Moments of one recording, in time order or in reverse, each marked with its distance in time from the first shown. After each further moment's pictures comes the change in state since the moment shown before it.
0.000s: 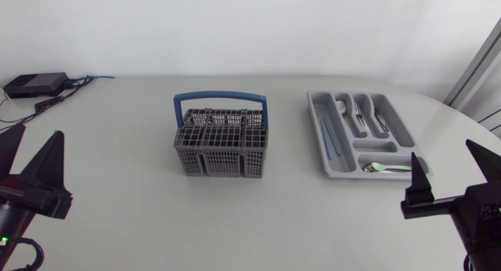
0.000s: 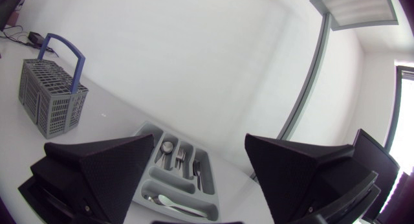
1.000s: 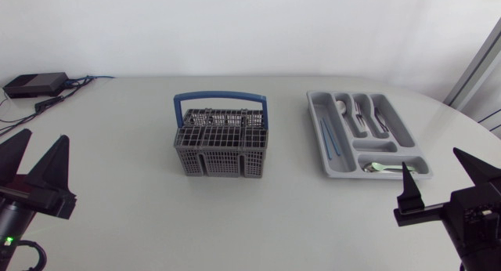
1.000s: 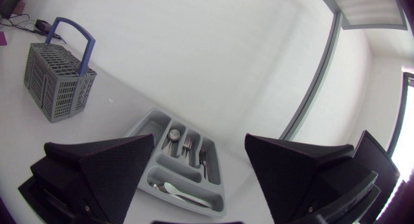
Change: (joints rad) left arm 0.000 -0.002 -0.007 -0.050 -0.012 0.004; right arm 0.013 -0.006 -0.021 -0.061 0.000 -0.030
